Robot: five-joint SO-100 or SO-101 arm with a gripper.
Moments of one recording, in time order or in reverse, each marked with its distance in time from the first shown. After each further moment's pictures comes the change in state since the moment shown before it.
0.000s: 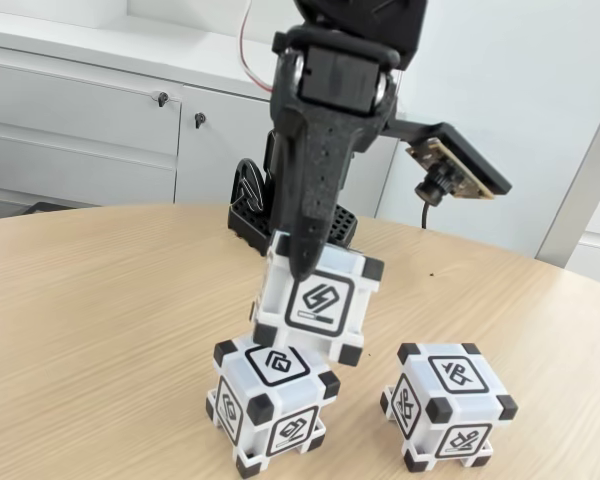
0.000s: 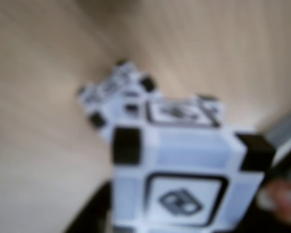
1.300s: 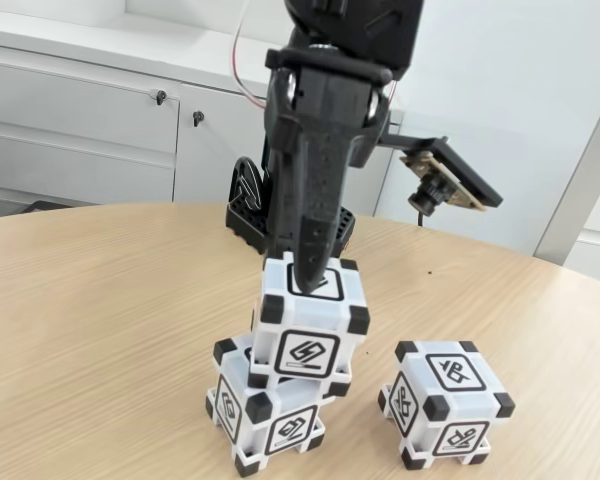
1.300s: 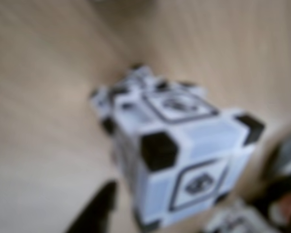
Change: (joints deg) arm -0.1 -3.4 -0.1 0.0 0.2
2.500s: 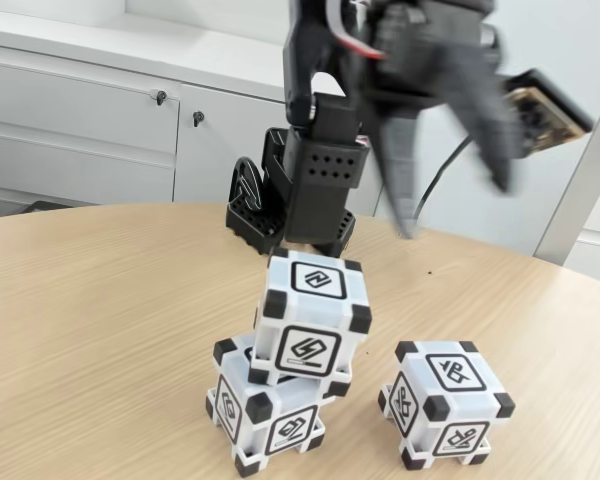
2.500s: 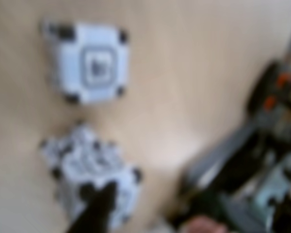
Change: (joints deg) arm -20.8 15.1 0.0 0.0 6.2
